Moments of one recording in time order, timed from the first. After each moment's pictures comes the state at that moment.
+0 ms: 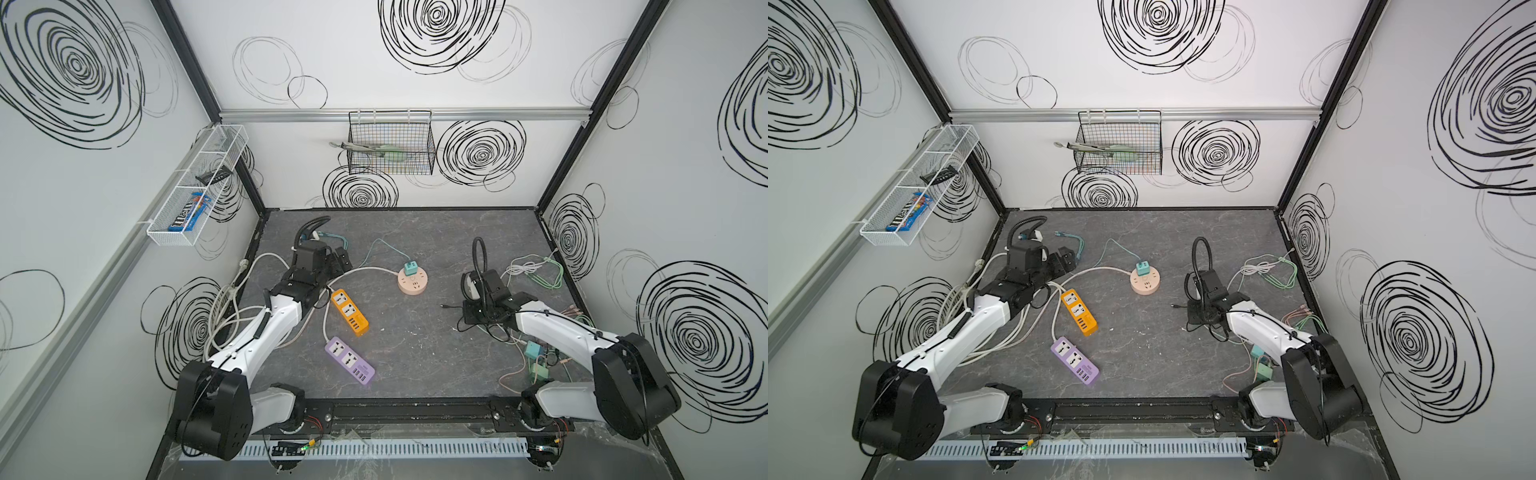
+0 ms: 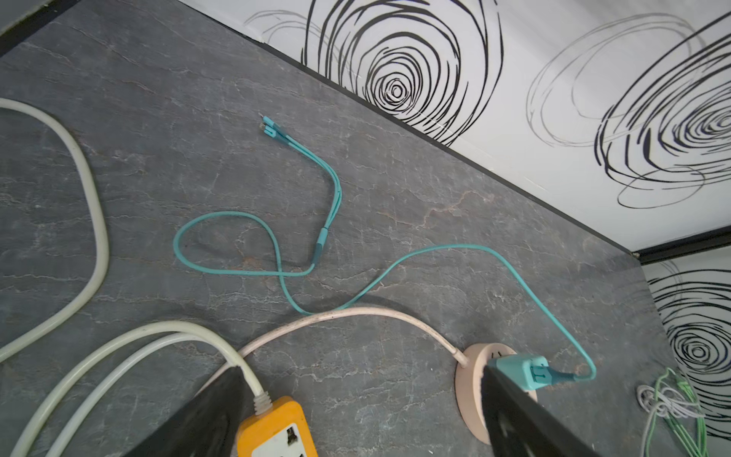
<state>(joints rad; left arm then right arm) -0.21 1.25 0.84 -0.20 -0.09 -0.61 0.45 1.31 0.67 -0.43 -0.01 0.38</state>
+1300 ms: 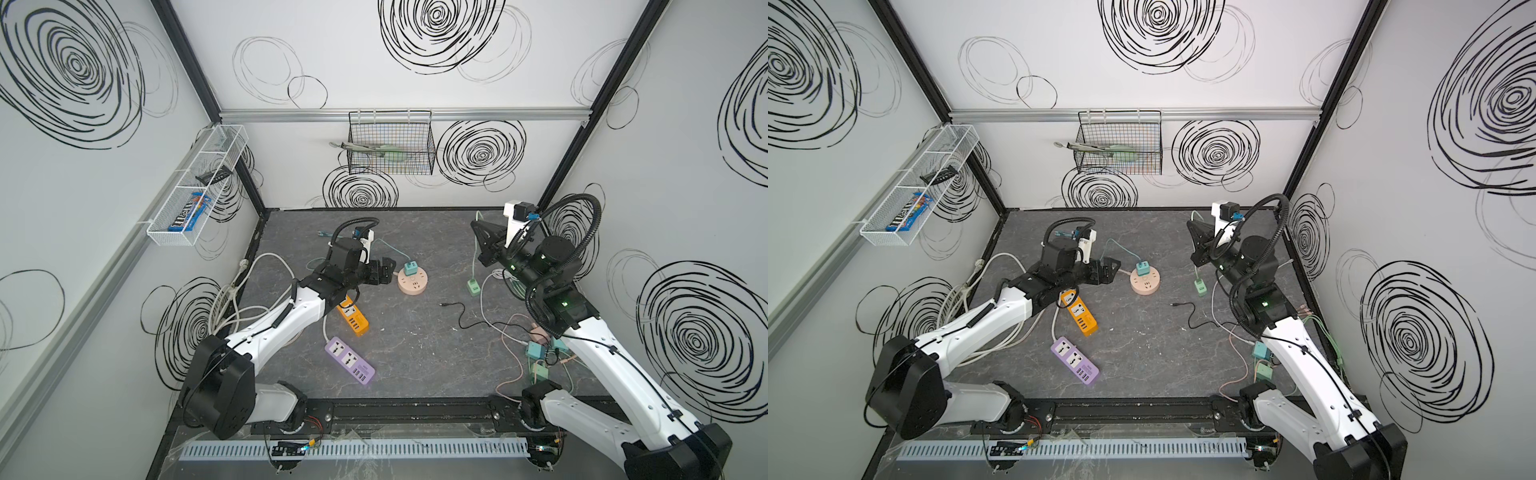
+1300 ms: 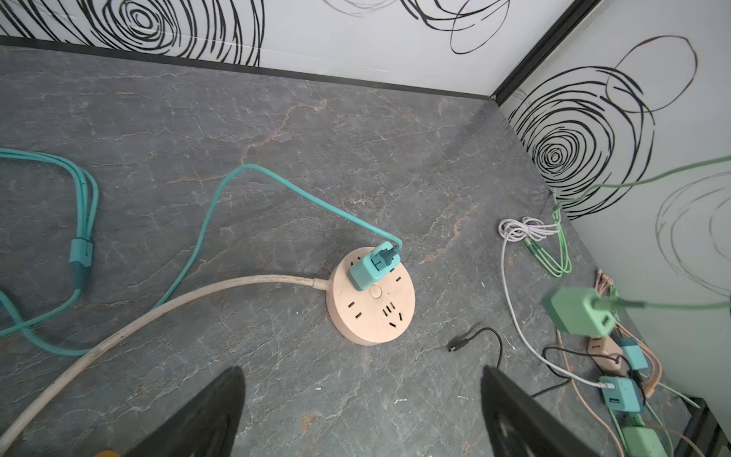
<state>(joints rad) -0.48 1.36 0.95 -0.16 0.11 -0.40 0.38 0.96 0.91 0.10 -0.25 0.25</state>
